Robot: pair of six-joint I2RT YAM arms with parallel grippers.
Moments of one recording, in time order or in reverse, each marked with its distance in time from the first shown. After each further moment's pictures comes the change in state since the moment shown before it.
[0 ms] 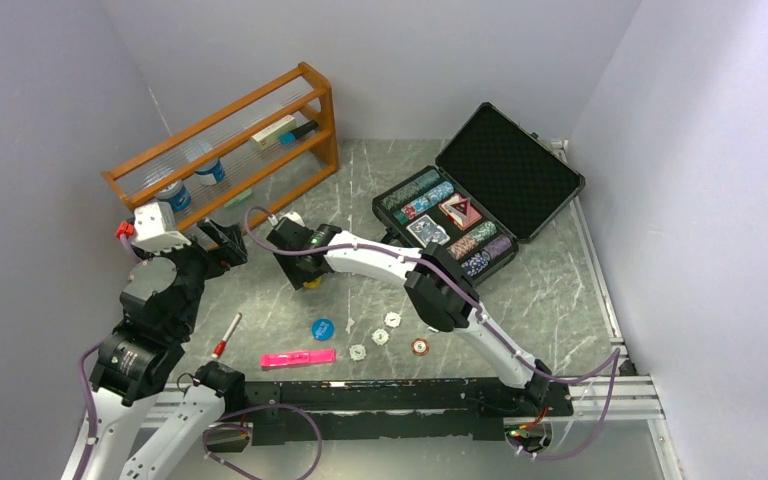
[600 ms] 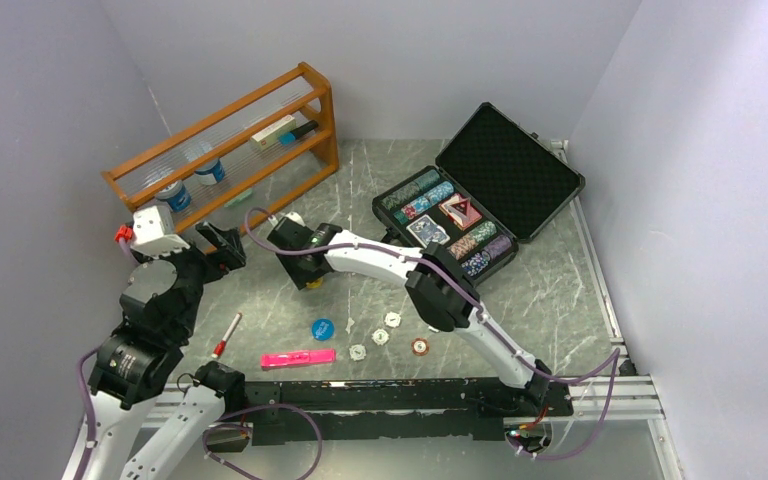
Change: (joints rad) left arm 0.000 -0.011 -0.002 -0.035 -0.008 -0.016; right arm -0.002 0.008 0.027 -0.041 0.002 -0.008
